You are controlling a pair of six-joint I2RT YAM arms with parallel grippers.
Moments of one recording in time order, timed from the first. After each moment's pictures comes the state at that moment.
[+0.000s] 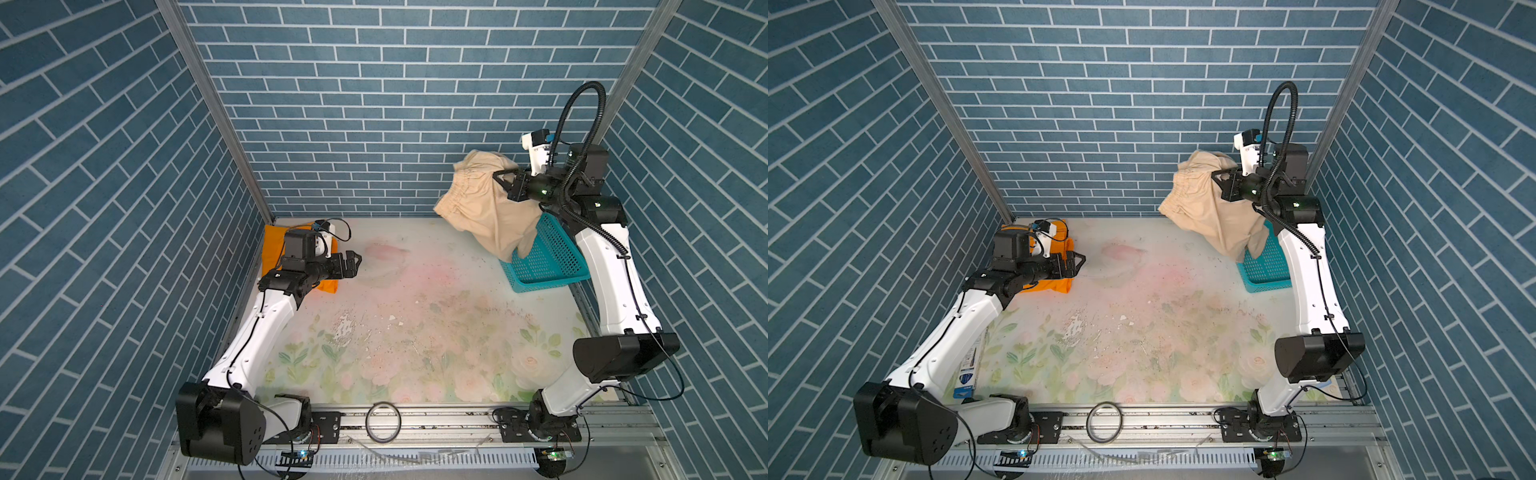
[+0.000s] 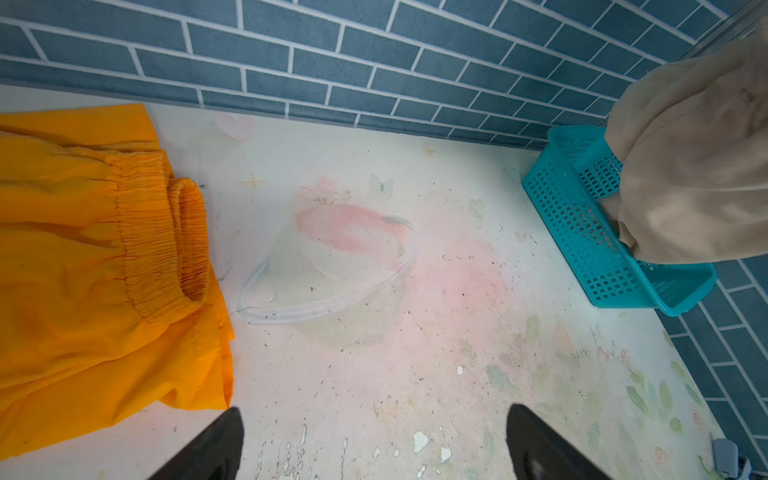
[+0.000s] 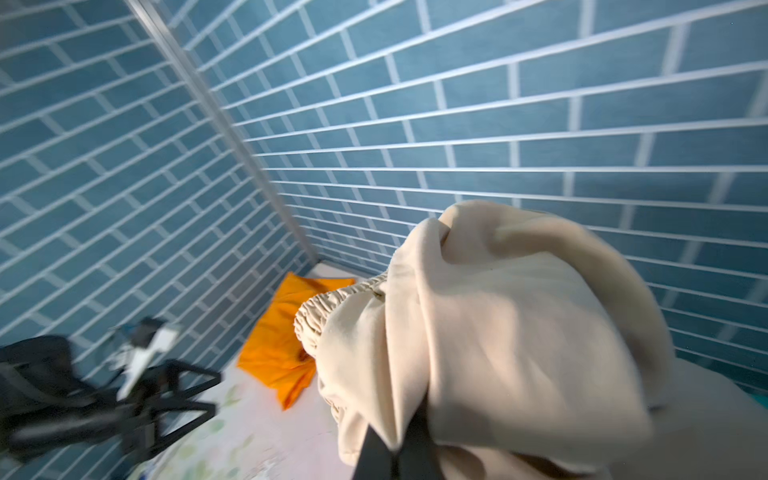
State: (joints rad) left arm -0.15 1.23 1.08 -0.48 0.31 -0.22; right arm 0.15 1.65 2.03 -0.65 -0.73 0.17
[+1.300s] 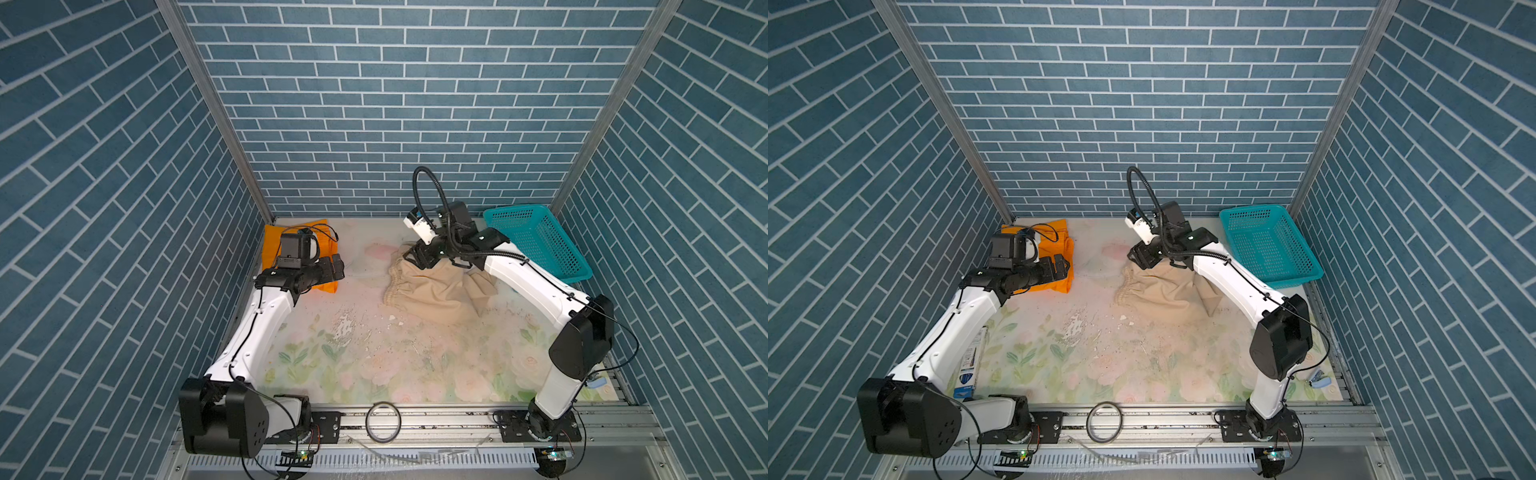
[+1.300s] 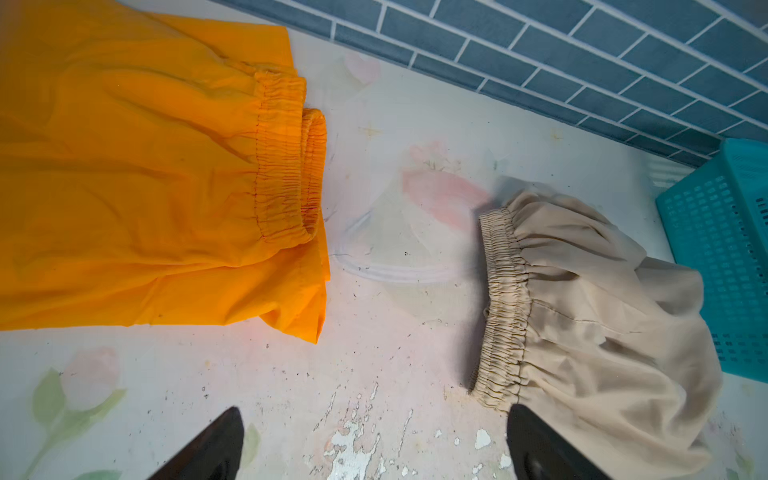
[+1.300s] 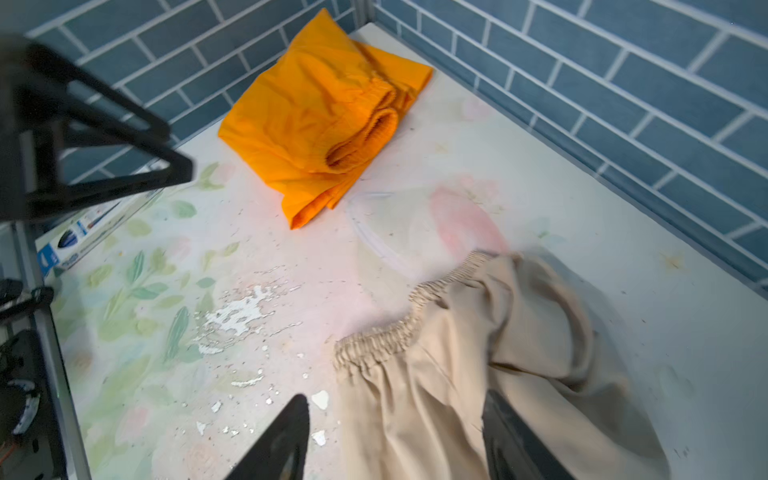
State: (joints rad) left arm -0.07 1.28 1.09 -0.61 0.14 -0.33; right arm 0.74 1.77 1.66 -0.63 -0.25 -0.18
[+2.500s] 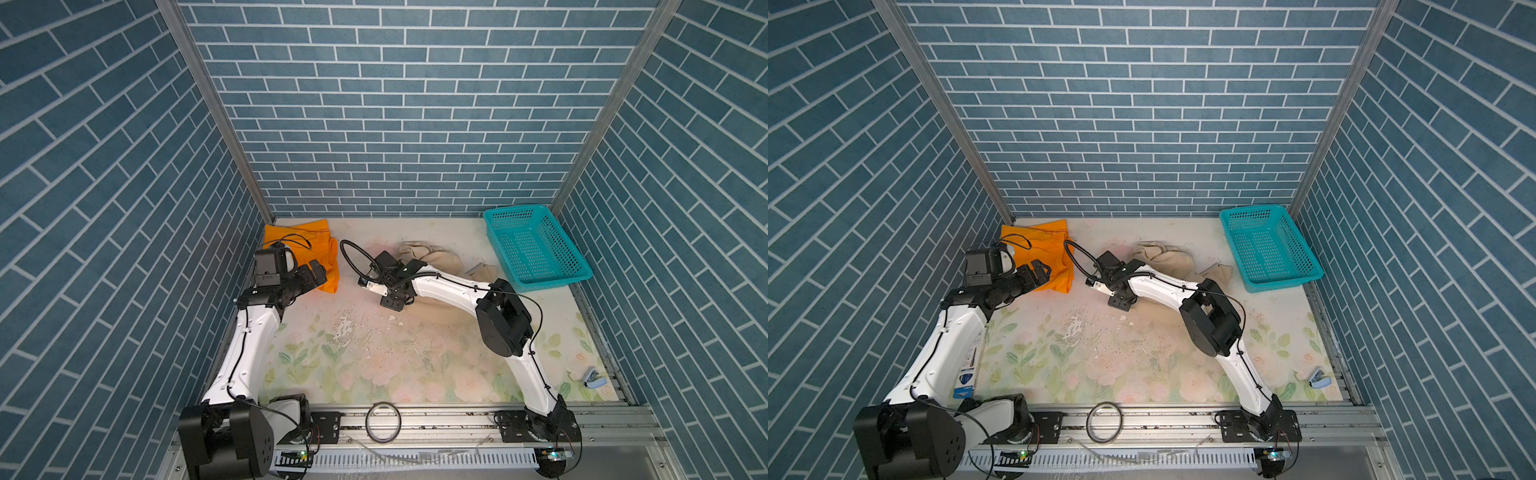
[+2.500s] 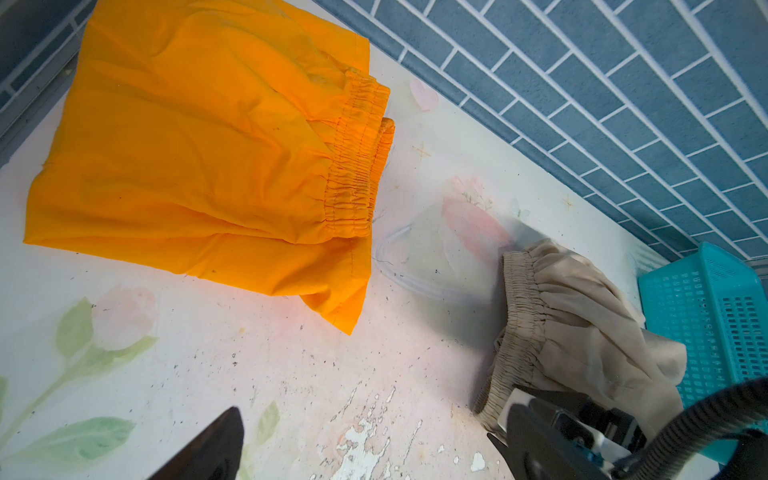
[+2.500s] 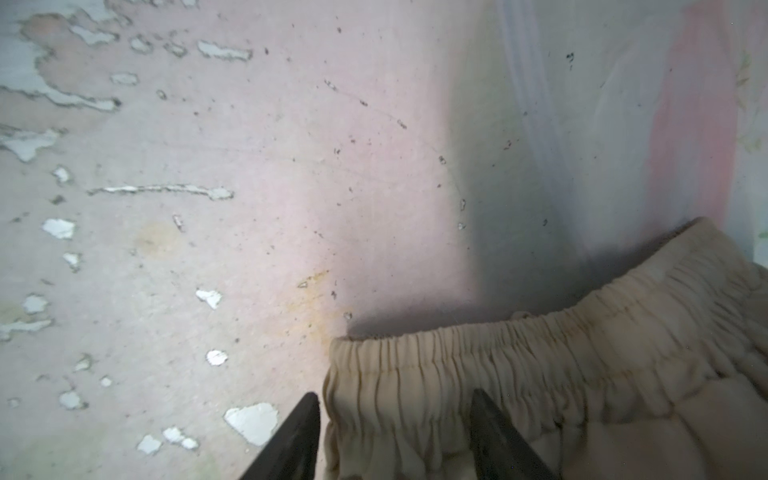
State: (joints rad) left arm 0.10 1.16 0.93 -0.53 0.23 -0.42; right arm 0.95 2.24 1.83 -0.76 0.13 -0.49
